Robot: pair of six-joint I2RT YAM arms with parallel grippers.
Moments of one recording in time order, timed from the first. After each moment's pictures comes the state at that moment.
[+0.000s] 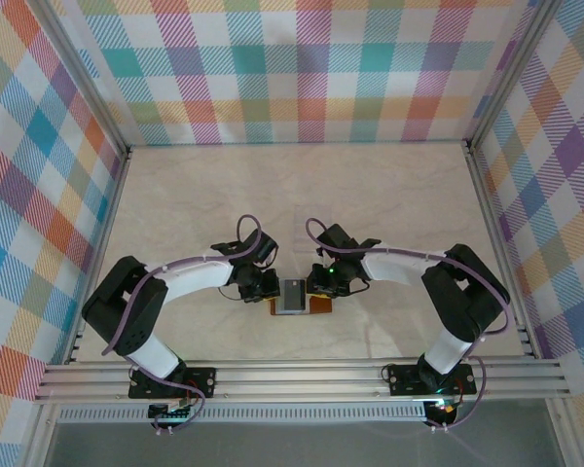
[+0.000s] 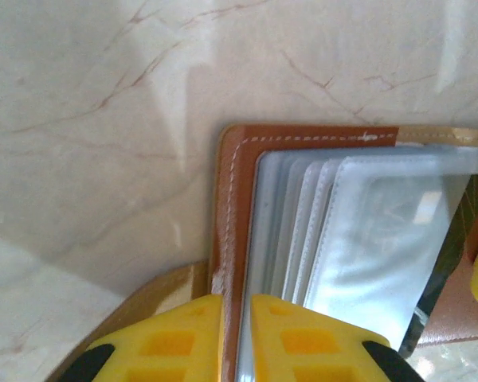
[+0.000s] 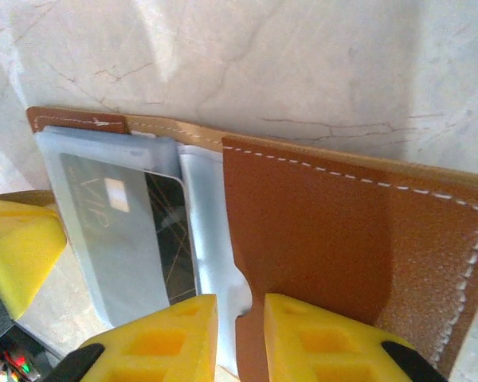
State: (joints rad) left arm -0.69 1.58 0.85 -0.54 0.23 -0.84; right arm 0.72 1.66 0.89 -0.41 -0.40 0.78
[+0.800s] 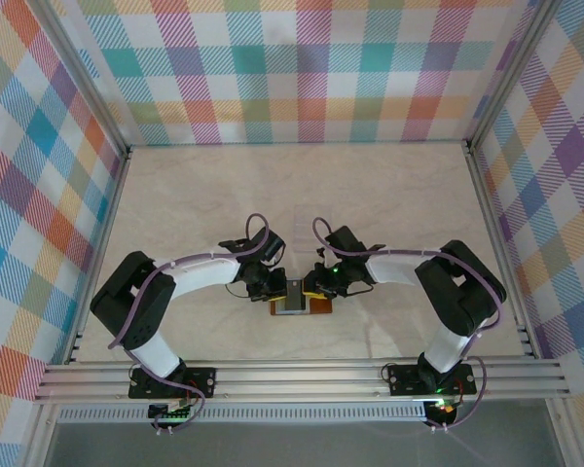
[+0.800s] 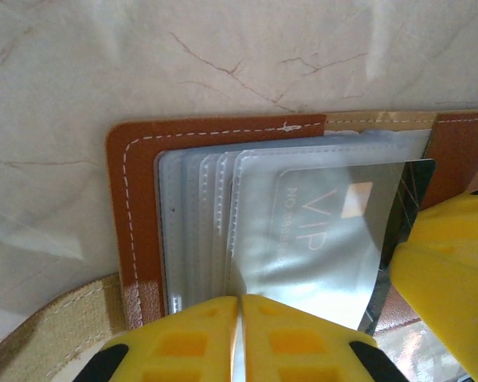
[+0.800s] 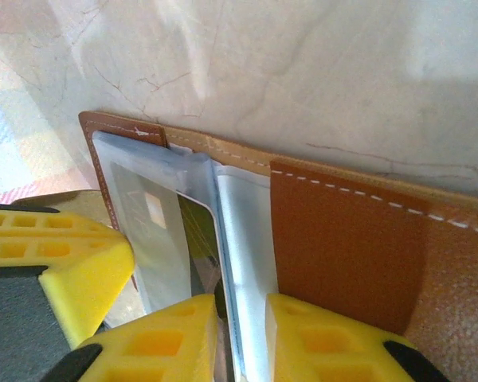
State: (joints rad) left arm -0.71 1.65 0.90 -0.51 0.29 -0.84; right arm 0.67 1.71 0.79 -0.17 -0.59 0.83
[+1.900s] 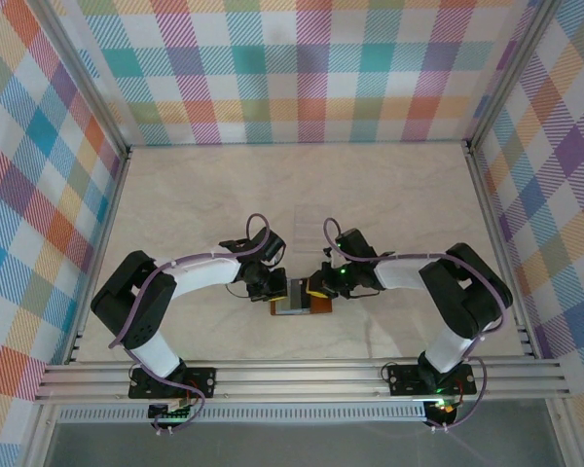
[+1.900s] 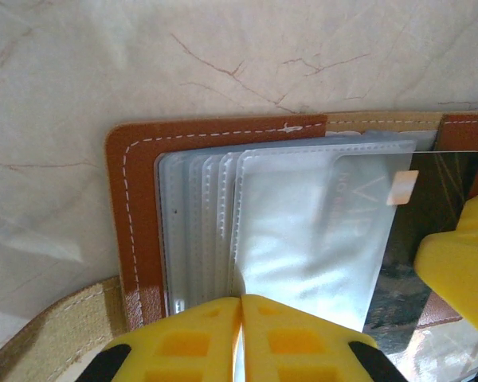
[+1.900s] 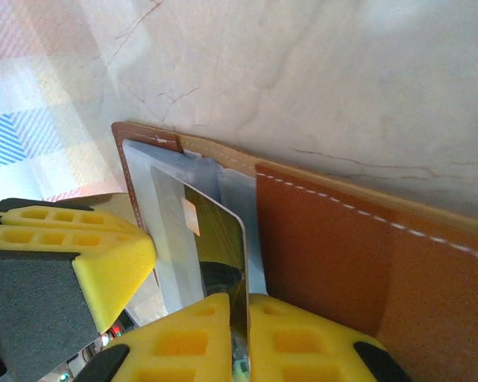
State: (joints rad) left arm -0.71 1.65 0.90 -0.52 0.28 -0.83; right arm 0.61 1.67 0.69 -0.01 -0.65 0.87
